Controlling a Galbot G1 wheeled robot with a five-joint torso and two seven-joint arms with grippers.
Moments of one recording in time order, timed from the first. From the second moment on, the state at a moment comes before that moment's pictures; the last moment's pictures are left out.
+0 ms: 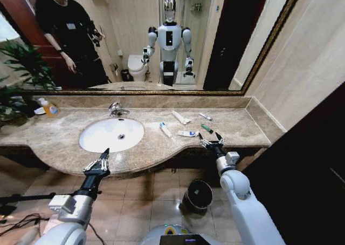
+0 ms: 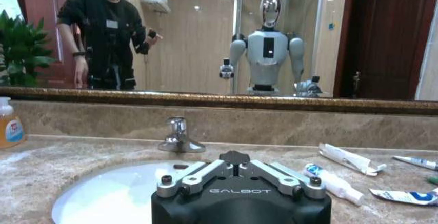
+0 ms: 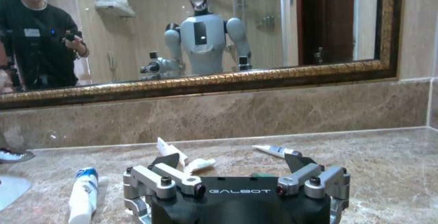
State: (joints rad) left arm 1.83 -1.36 -0.81 -2.47 -0.37 0.17 0.05; right arm -1.26 1.30 0.49 1.99 0.36 -0.20 0.09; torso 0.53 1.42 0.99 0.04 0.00
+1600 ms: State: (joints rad) left arm 1.83 -1.36 -0.81 -2.47 -0.37 0.17 0.05; right arm -0.71 0.82 0.27 1.41 0.72 -0.31 -0.33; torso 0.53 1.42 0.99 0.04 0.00
